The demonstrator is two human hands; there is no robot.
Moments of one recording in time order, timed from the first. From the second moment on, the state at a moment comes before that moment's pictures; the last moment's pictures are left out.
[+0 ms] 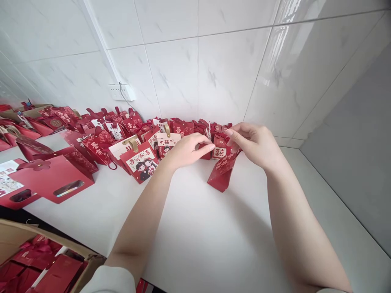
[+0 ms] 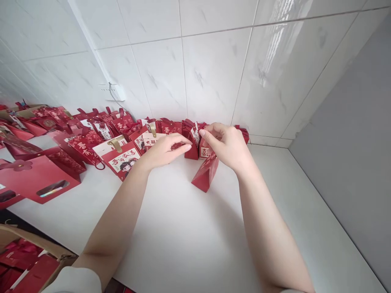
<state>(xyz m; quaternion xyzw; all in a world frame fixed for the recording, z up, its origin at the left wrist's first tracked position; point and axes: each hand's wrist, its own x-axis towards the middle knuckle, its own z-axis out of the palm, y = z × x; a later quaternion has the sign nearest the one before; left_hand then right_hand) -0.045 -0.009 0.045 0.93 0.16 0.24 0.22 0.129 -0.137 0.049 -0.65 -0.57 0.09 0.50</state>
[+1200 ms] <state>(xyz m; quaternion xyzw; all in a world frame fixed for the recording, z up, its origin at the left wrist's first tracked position) -0.061 0.007 0.051 0.96 0.21 0.06 0.18 0.143 -0.130 0.035 -0.70 -0.67 0.16 0.22</state>
